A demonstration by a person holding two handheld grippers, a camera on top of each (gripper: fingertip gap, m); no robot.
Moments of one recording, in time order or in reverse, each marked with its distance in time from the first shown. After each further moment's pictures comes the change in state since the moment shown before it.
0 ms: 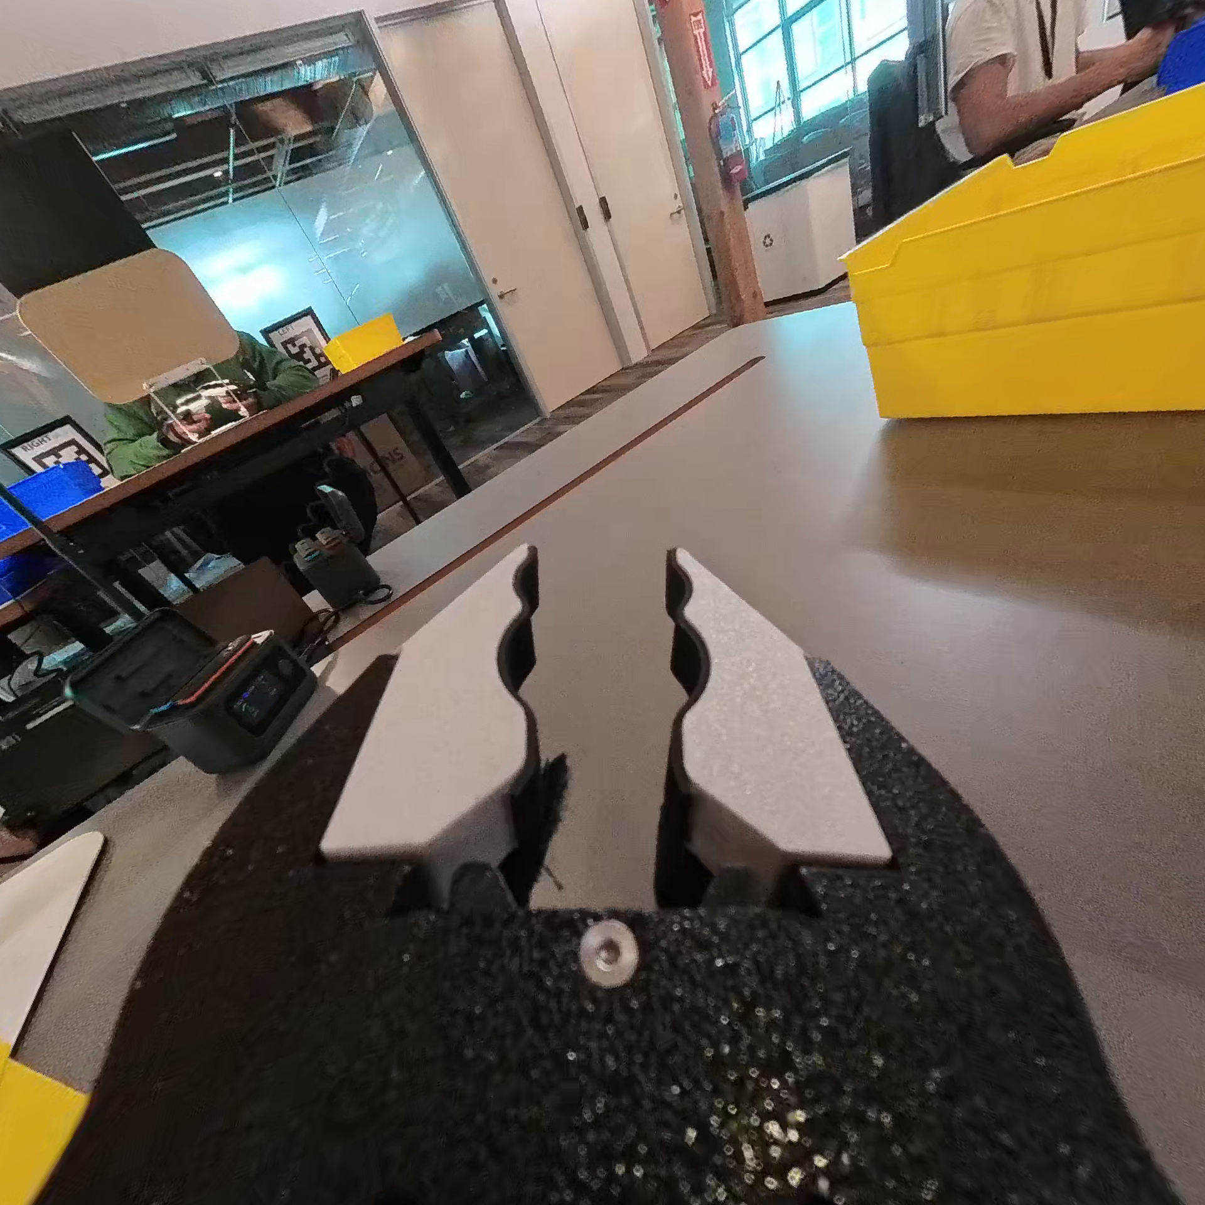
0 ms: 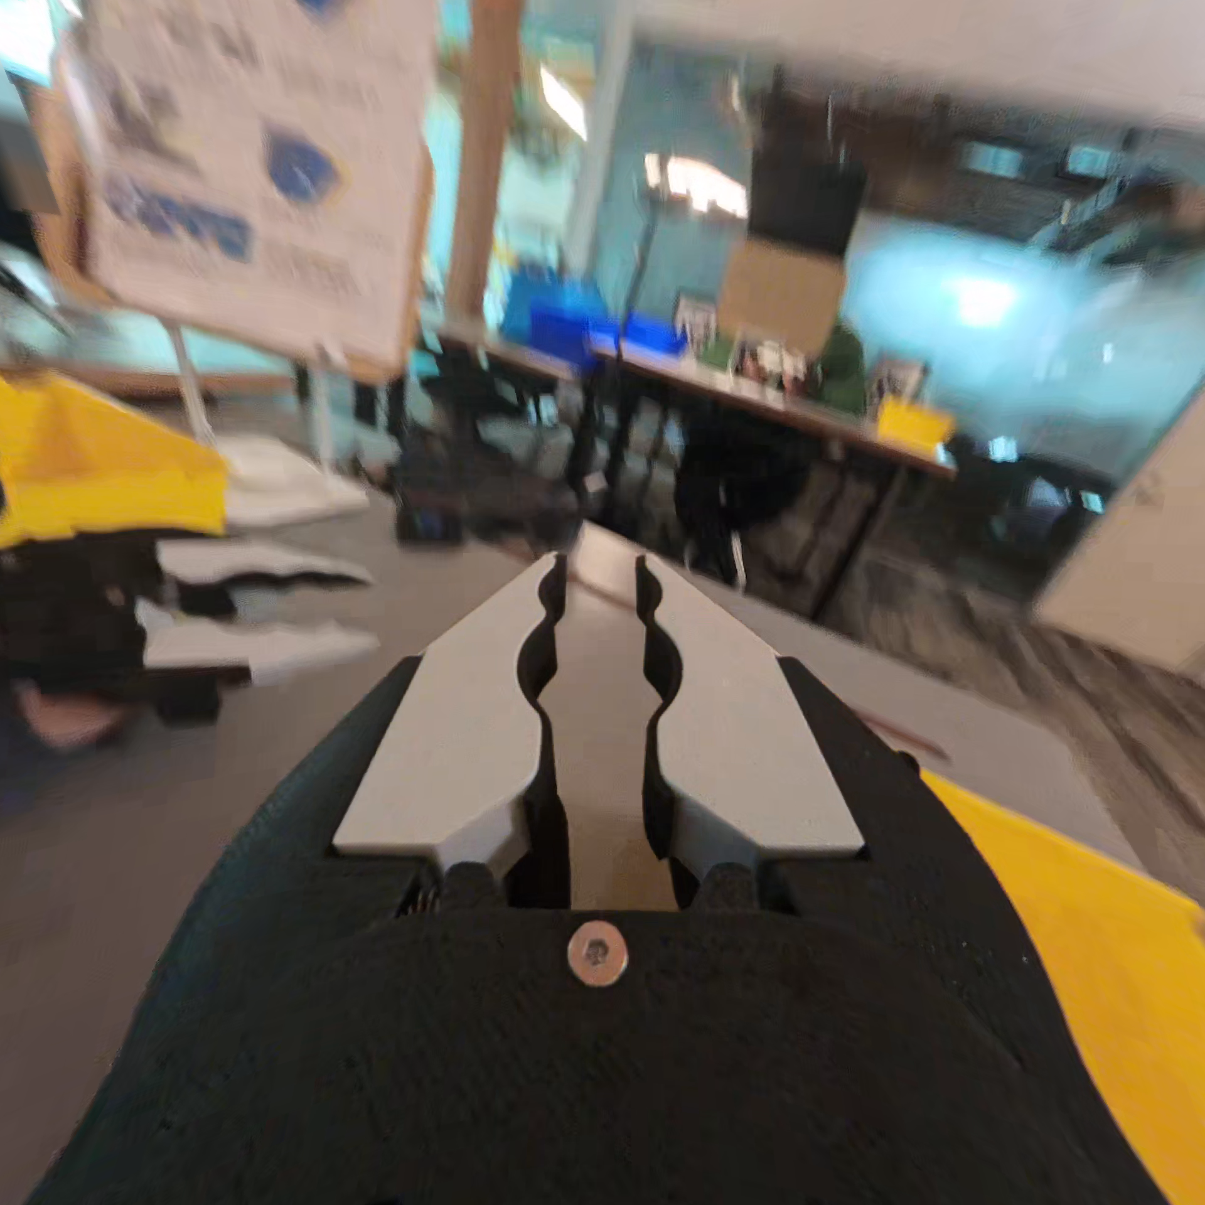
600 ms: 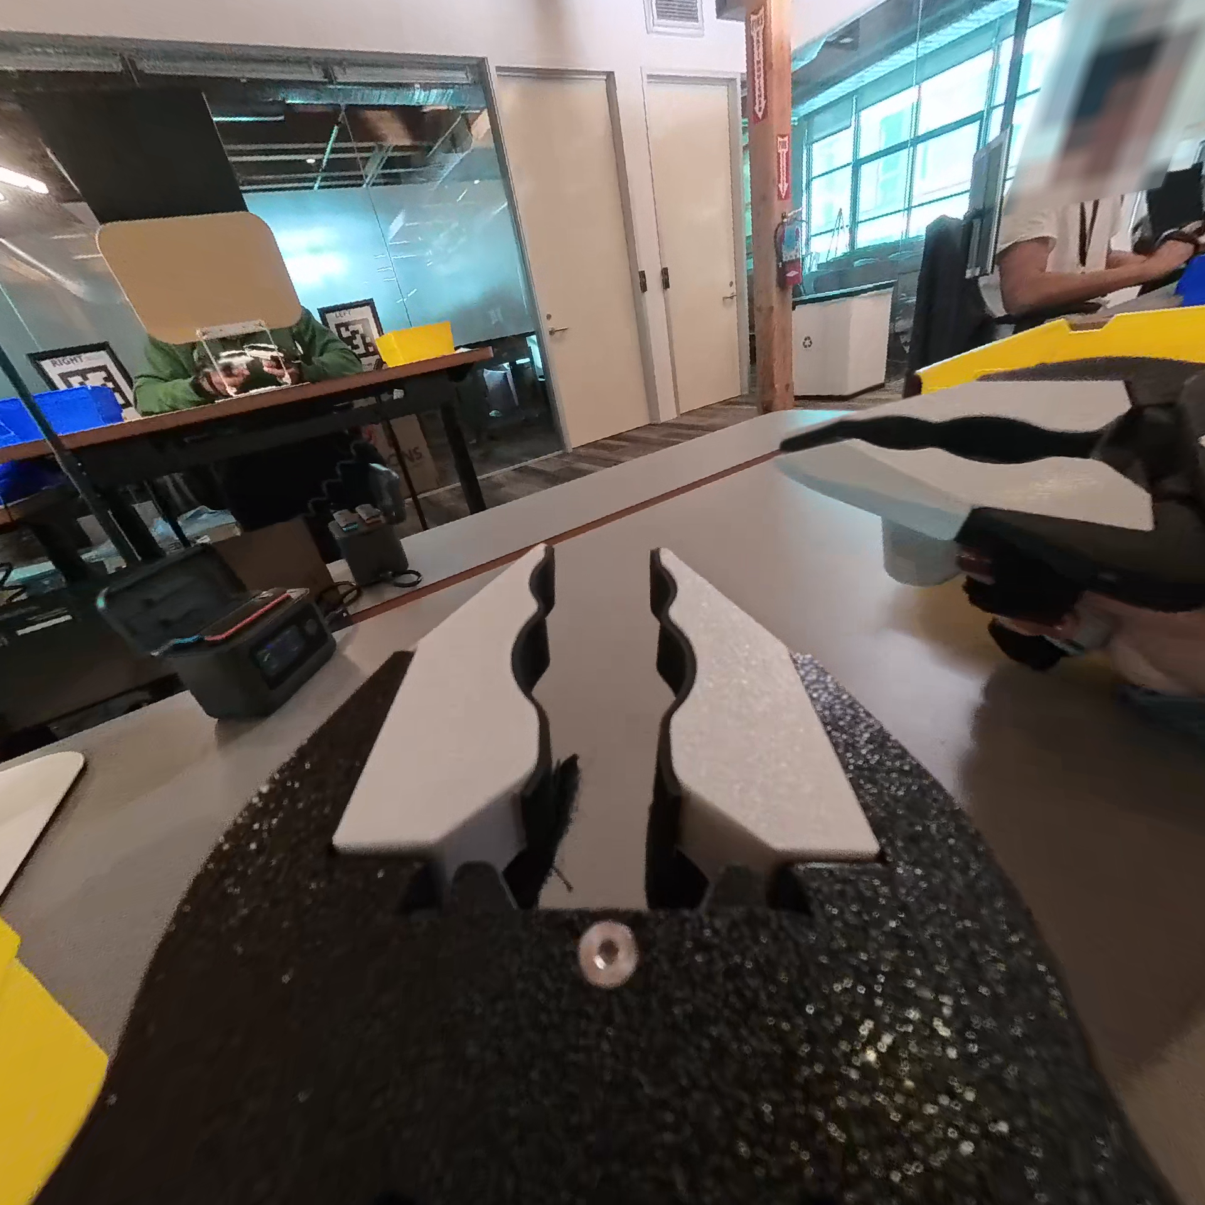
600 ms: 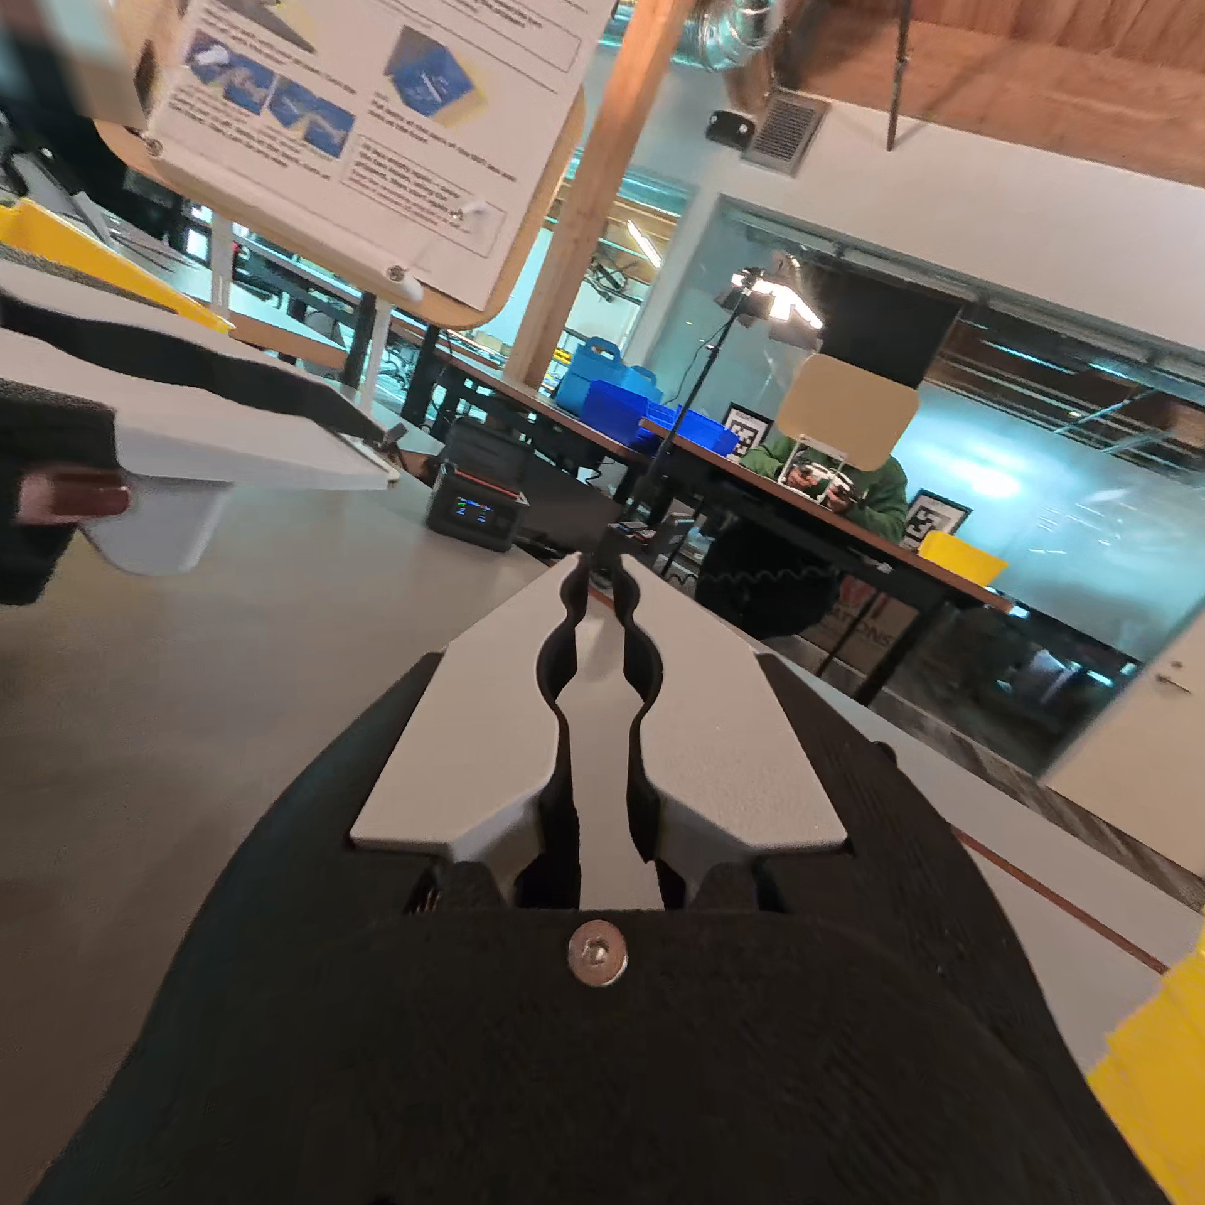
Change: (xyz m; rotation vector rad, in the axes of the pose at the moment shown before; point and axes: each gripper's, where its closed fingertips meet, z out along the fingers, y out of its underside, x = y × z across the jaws) left arm -0.036 -0.005 -0.007 0.079 -0.087 -0.202; right arm -0.075 0.091 0.112 0.187 -0.084 -0.163
